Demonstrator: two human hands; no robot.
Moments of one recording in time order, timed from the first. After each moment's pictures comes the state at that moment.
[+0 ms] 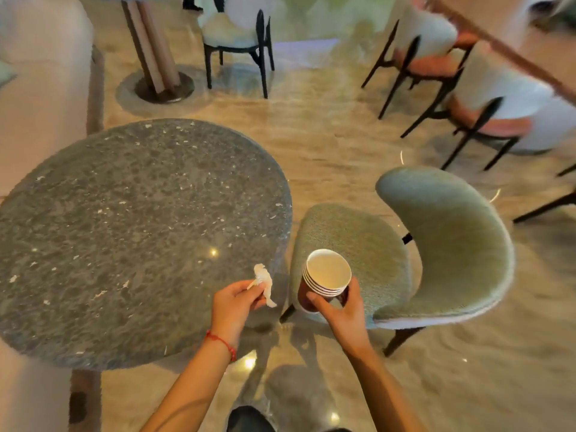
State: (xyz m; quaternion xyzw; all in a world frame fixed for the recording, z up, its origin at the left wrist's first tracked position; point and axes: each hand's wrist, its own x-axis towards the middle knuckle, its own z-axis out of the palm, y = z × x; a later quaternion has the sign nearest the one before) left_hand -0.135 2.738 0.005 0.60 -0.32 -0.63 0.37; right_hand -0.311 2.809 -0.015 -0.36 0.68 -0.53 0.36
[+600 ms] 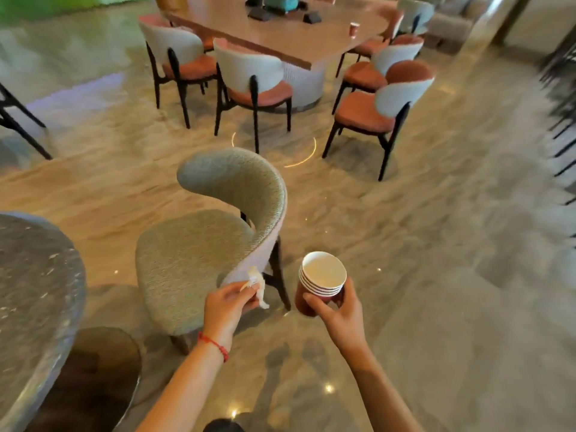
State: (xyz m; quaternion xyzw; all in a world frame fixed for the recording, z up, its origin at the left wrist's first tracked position) left_hand -0.367 2.946 0.033 0.43 -0.50 -0.73 0.18; right_hand -0.455 3.116 0.015 -0.11 0.73 -0.66 0.14
